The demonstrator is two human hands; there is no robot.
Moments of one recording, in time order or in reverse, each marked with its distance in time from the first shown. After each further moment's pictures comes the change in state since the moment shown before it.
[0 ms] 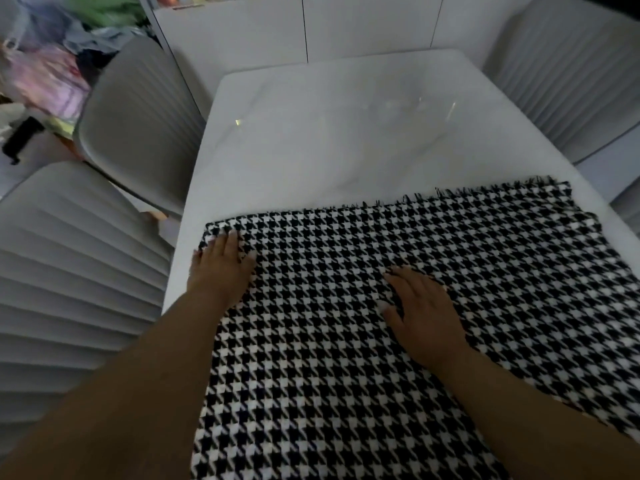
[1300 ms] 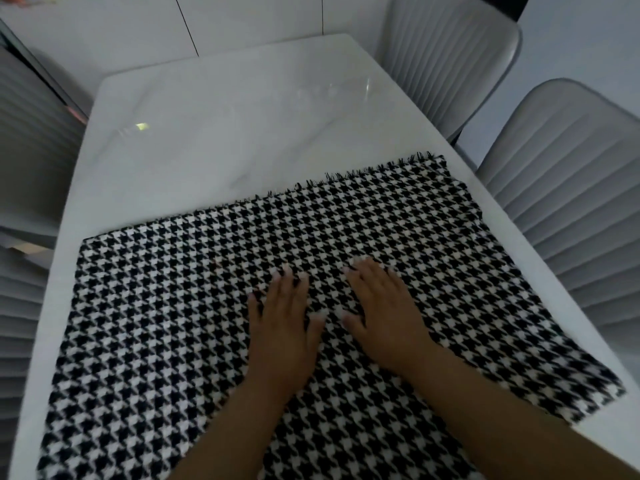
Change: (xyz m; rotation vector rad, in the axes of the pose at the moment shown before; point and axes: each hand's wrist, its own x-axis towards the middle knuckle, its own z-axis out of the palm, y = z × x) left_hand -0.158 0.221 0.059 -0.203 0.062 0.445; right_hand -0.069 0.088 -0.052 -0.102 -0.066 0.046
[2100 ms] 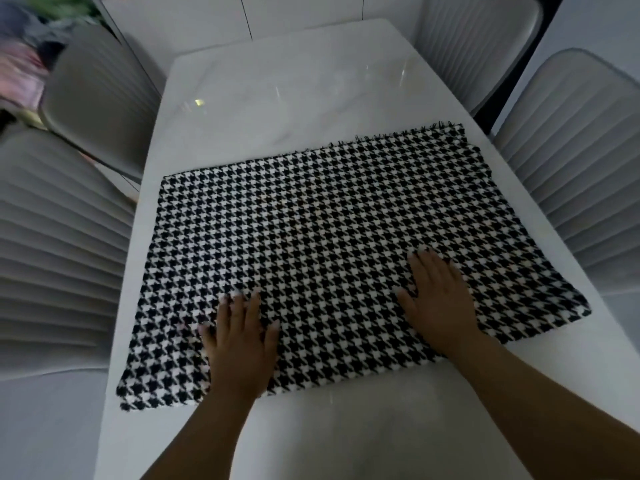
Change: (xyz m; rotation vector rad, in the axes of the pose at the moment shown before) left_hand -0.171 -0.057 0.002 0.149 0.019 -0.388; right_hand -0.116 0.016 0.001 -0.033 0.030 0.153
